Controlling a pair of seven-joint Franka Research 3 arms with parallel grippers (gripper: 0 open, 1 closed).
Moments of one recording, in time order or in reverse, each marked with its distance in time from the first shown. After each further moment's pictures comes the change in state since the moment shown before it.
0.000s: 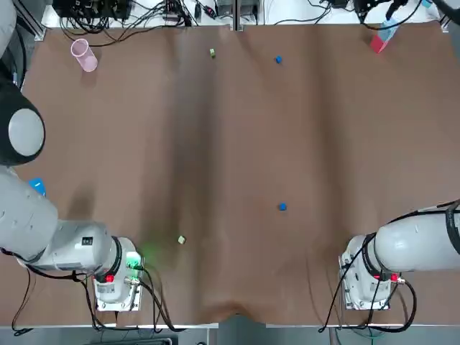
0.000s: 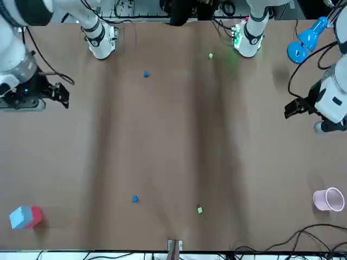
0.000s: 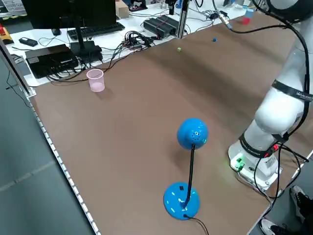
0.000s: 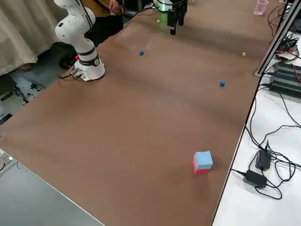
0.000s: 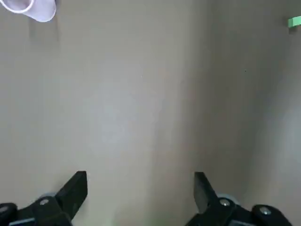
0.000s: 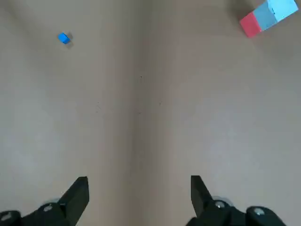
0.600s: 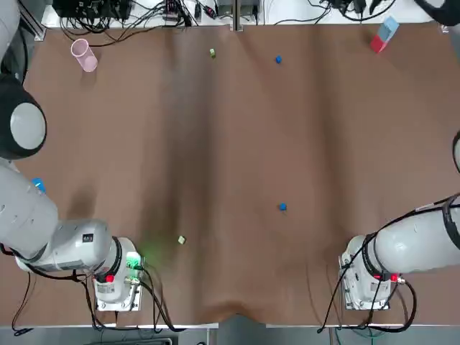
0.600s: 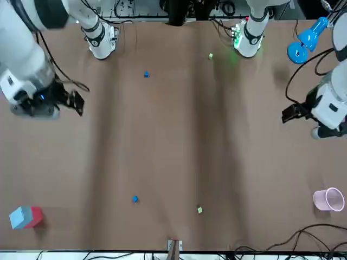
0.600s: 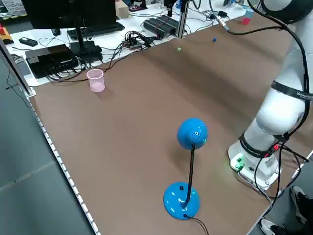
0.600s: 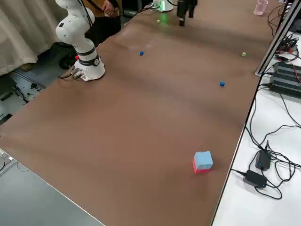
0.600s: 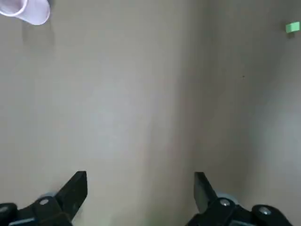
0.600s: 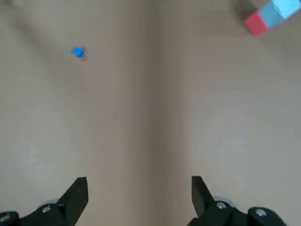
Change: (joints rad) left arm 0.097 0.060 -0.086 0.036 0.000 0.023 -0.001; right arm 0.049 0.032 0.097 0.091 -0.049 -0.061 0.245
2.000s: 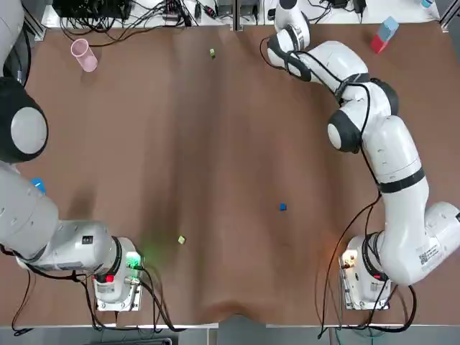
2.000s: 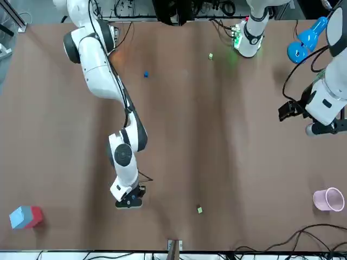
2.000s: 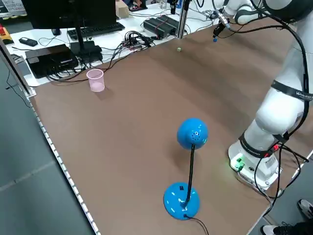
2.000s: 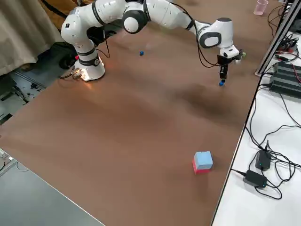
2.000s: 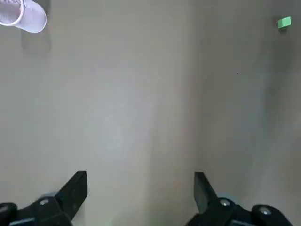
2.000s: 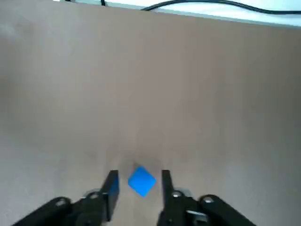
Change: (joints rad) left arm -0.060 -0.011 -0.003 0.001 0.023 0.000 -0.008; right arm 0.343 1.165 -0.252 0.762 -0.010 0.614 0.123
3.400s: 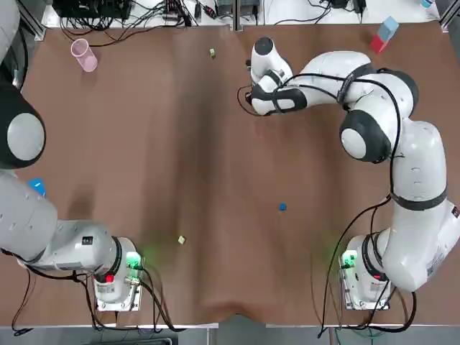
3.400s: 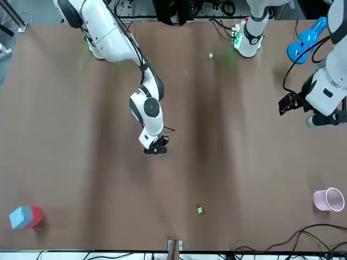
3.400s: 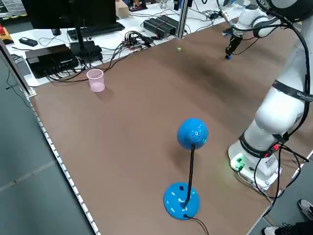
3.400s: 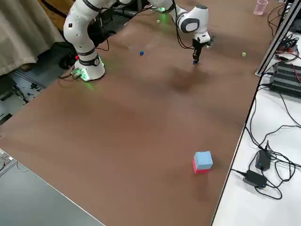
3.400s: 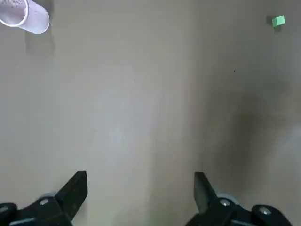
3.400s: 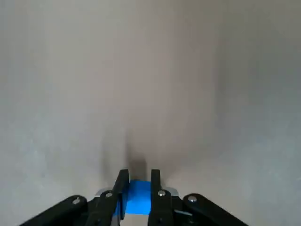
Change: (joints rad) left arm -0.015 -0.036 0.001 -0.005 0.002 -0.020 -0.004; right arm 0.151 -0.390 0.160 -0.705 -0.095 0.154 0.314
